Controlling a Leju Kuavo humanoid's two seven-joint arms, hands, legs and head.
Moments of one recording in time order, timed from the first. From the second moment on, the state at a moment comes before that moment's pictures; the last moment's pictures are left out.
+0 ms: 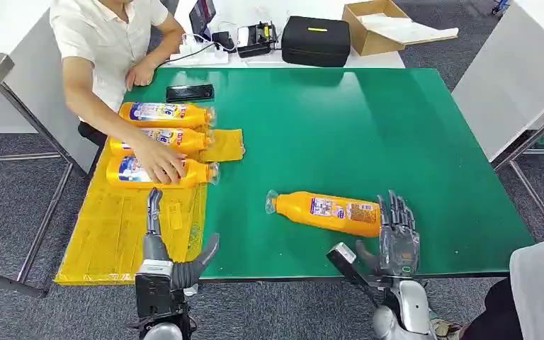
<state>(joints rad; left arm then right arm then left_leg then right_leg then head) 0.02 -0.21 -0.52 -1.44 -0.15 0.65 -0.45 0.01 -0.04 0.08 -1.19 1.27 -0.62 -0.20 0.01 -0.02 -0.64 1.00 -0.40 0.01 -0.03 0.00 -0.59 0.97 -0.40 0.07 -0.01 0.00</state>
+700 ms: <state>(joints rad) 0.01 -0.21 -0.54 -1.42 -0.14 0.61 -0.44 -0.14 -0.03 0.17 -0.99 1.24 -0.62 -0.18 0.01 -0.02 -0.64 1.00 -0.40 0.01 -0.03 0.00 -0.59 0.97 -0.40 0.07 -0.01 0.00</state>
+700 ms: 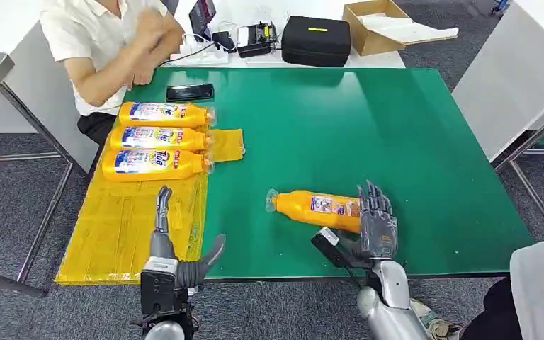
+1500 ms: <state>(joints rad) -0.01 -0.21 -0.55 -1.38 -0.08 0.56 -0.40 -0.21 -0.03 0.19 -0.87 1.22 -0.60 -0.11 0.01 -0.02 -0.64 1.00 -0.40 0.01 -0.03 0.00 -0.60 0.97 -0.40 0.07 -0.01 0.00</state>
